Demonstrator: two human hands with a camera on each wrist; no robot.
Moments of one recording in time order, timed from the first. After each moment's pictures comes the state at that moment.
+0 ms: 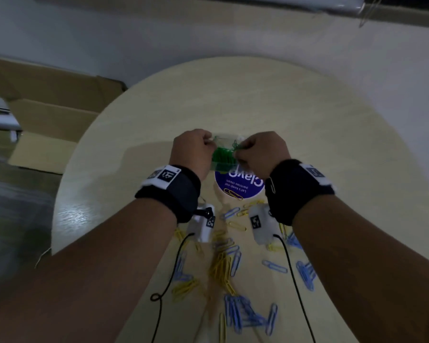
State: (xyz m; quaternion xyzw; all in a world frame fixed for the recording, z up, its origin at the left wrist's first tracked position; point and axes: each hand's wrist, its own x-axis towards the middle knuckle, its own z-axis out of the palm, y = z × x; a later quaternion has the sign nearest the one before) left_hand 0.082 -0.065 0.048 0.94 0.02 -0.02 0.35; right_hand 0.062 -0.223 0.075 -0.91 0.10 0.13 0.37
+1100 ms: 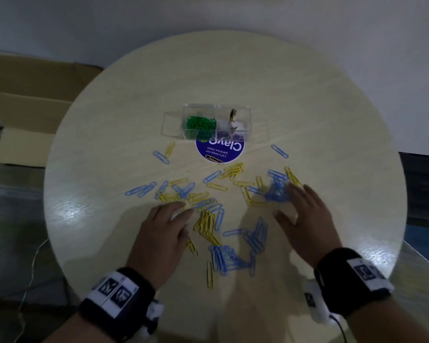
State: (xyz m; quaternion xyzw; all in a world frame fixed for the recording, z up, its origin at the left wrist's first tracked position) left_hand -0.150 -0.003 0.016 0.96 -0.20 -0.05 0.20; right_hand -0.172 -0.322 0.003 -0.98 0.05 -0.01 0.20
